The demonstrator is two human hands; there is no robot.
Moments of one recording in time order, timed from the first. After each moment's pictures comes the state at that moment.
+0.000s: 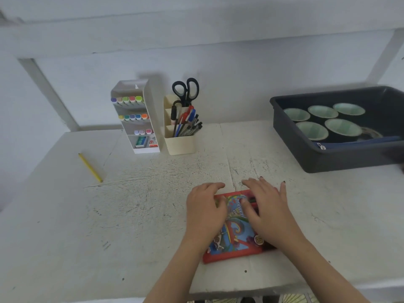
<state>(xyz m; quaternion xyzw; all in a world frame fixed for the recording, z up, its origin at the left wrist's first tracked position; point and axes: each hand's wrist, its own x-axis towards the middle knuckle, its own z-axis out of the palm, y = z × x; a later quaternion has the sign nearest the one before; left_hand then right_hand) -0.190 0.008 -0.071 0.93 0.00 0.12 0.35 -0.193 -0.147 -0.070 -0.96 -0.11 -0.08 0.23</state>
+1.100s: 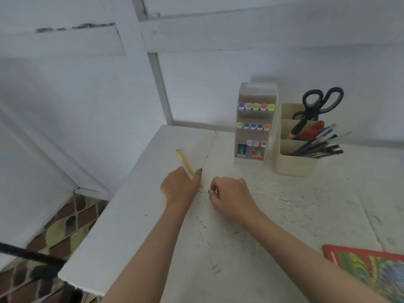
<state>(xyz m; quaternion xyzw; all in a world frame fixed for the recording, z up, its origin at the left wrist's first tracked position) -0.119 0.312 -0.075 0.92 0.34 0.11 0.14 -0.104 0.170 -0.068 -0.92 -0.32 0.00 0.23</state>
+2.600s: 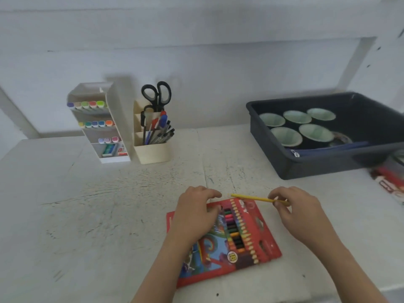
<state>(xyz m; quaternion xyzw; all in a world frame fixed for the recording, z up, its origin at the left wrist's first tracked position) -0.156 -0.015 -0.067 0.94 -0.12 0.03 0.31 -0.181 -0.242 -0.050 -0.97 -0.01 -0.08 0.22</state>
